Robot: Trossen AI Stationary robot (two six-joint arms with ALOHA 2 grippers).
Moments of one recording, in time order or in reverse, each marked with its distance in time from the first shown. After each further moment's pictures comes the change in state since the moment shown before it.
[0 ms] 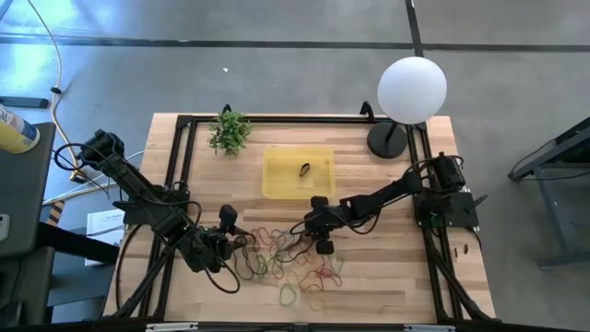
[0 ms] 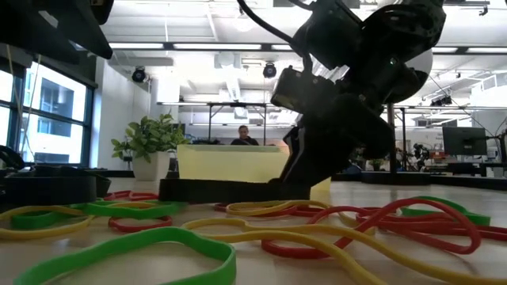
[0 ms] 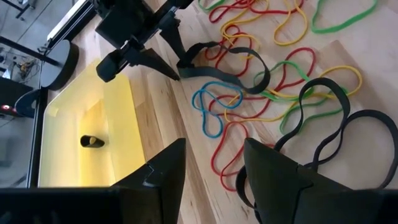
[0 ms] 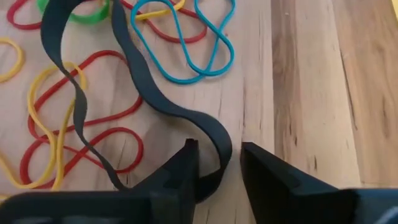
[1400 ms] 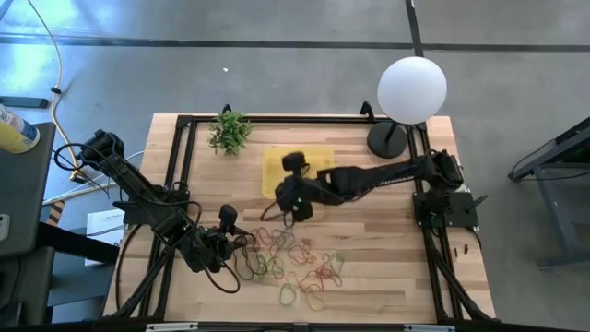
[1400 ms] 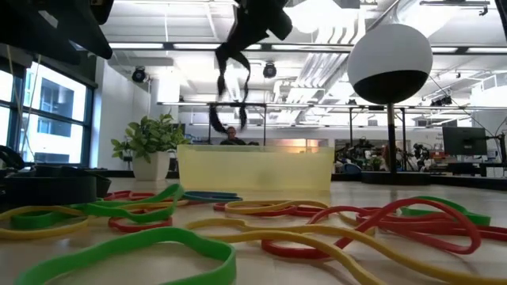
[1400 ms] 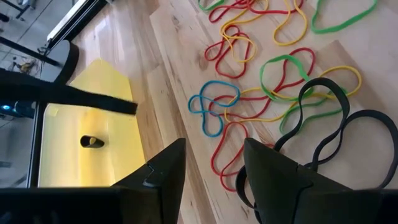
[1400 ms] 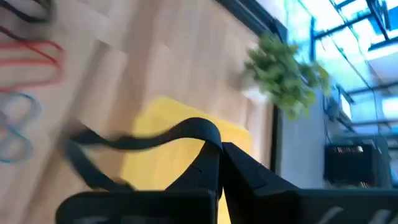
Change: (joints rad) left arm 0.000 0.000 0.000 -0.001 0.000 0.000; right arm -0.078 -0.004 0.821 -0.812 0.460 -0.551
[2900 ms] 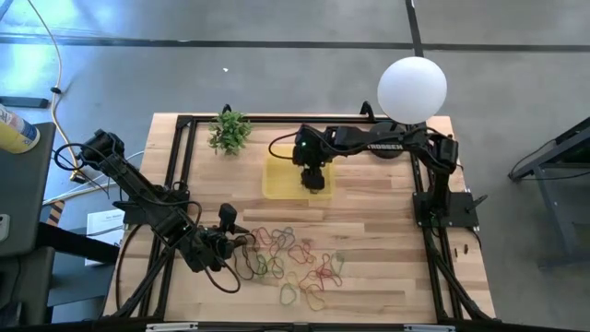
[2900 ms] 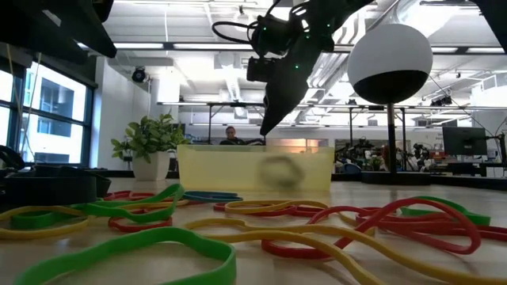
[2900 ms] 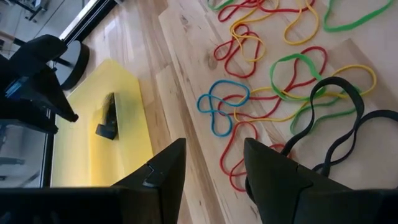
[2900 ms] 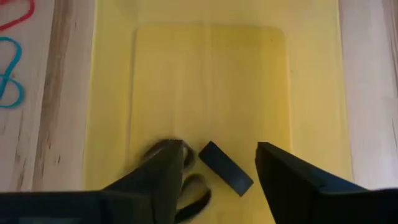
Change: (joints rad) left arm 0.000 0.000 0.000 0.000 -0.034 0.009; right arm -0.397 0.000 -0.251 0.030 -0.590 0.169
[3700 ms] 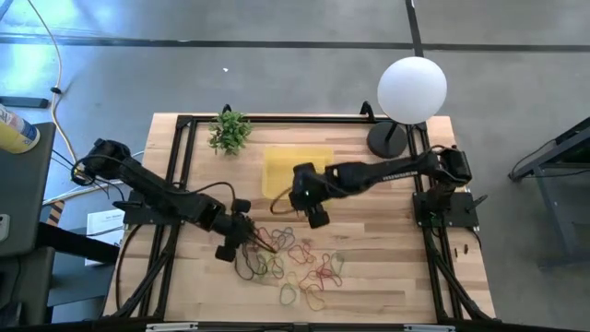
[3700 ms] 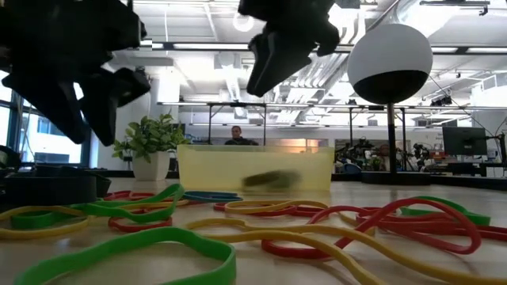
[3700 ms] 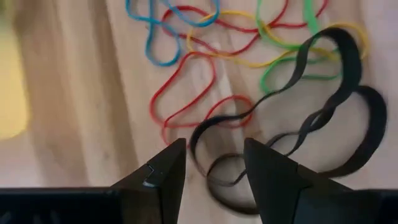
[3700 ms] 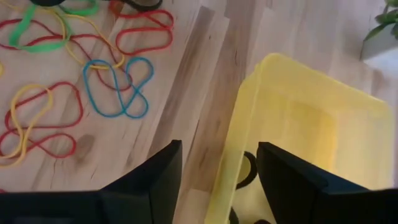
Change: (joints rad) left arm 0.357 0.149 0.000 -0.040 0.598 -0.193; right arm 0.375 -0.083 0.001 -0.004 0.226 -0.028
